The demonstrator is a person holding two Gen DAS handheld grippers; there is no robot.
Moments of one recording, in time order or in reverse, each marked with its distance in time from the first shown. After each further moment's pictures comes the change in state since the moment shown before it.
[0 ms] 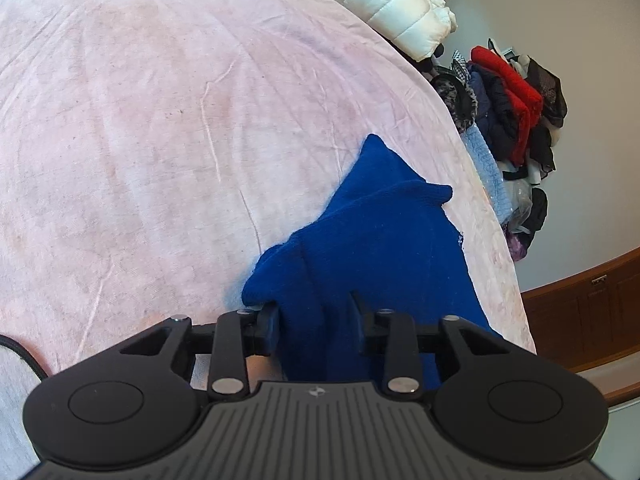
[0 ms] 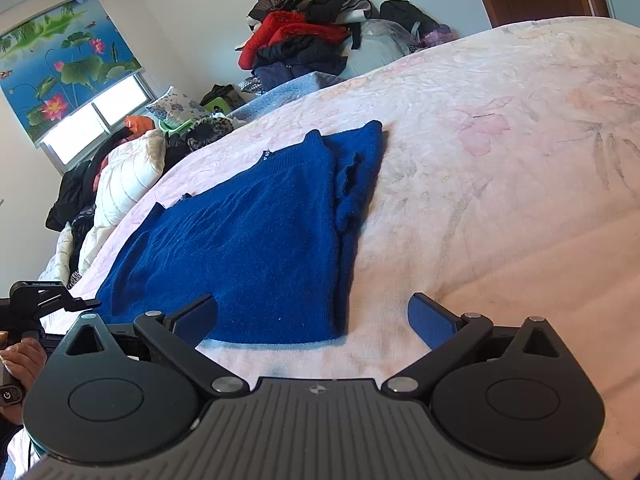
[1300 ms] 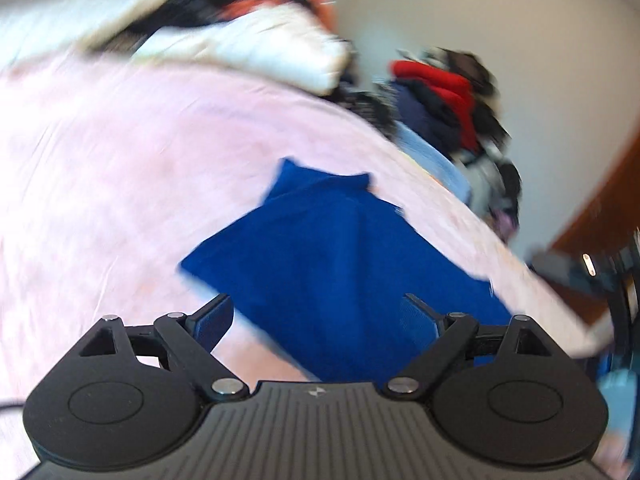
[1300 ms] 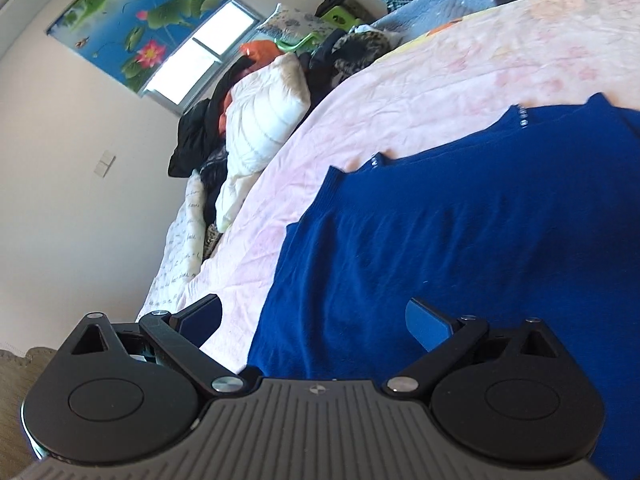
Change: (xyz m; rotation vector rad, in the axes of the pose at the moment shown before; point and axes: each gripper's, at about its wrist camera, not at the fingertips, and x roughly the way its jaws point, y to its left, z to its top) left arm -0.058 -0.027 -0.073 0.268 -0.212 -0.016; right arm 0.122 0.150 0.085 0.046 0.338 0.438
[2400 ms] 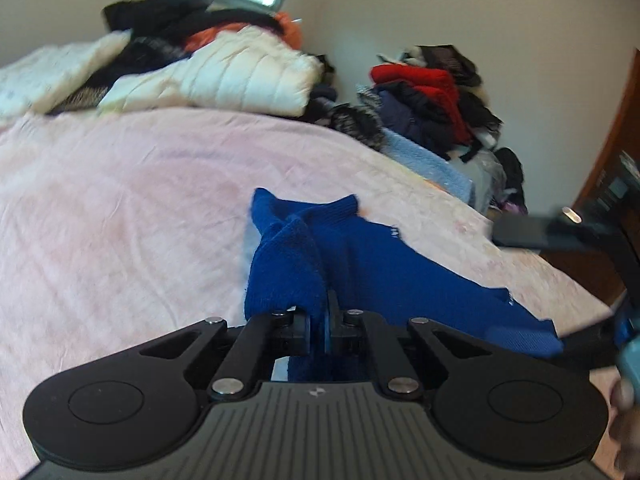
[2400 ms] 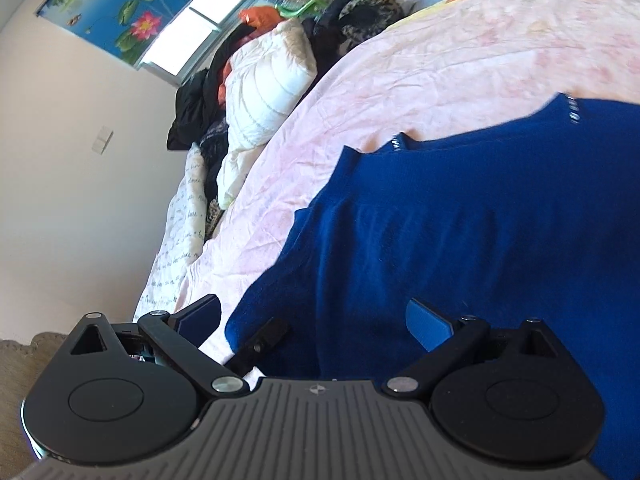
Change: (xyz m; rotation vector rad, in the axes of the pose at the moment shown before) left arm 0.038 -0.058 0.003 0.317 -0.095 0.012; right arm 0.044 0.011 0.038 0.009 0.136 0.007
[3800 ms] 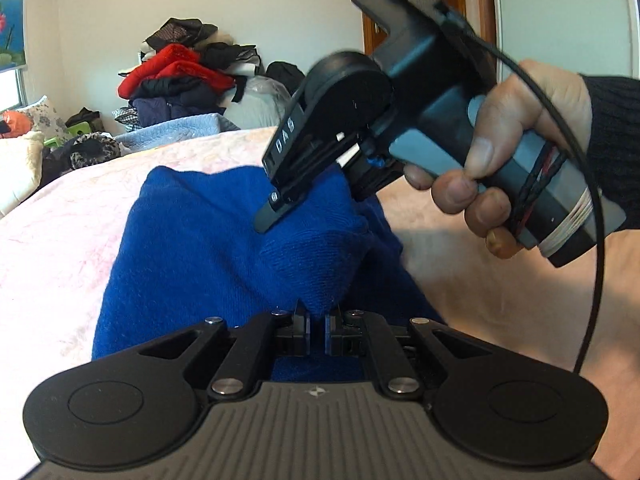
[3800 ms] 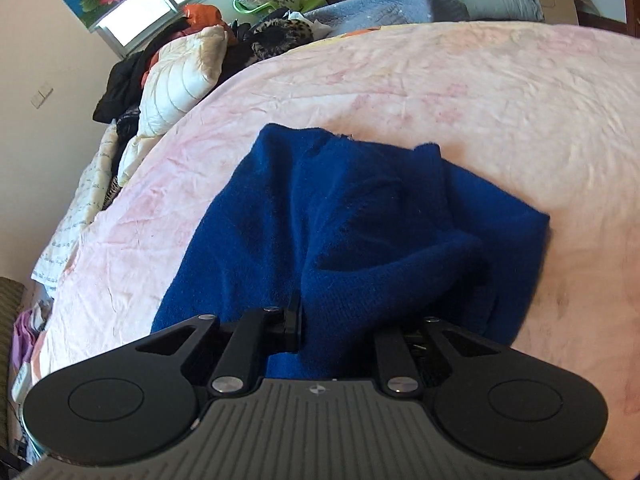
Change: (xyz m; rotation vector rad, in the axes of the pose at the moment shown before) left arm -0.027 -0.192 -0.138 0.688 0.084 -0.339; right arm -0.101 -0.121 -0.004 -0.155 -0.036 -0.271
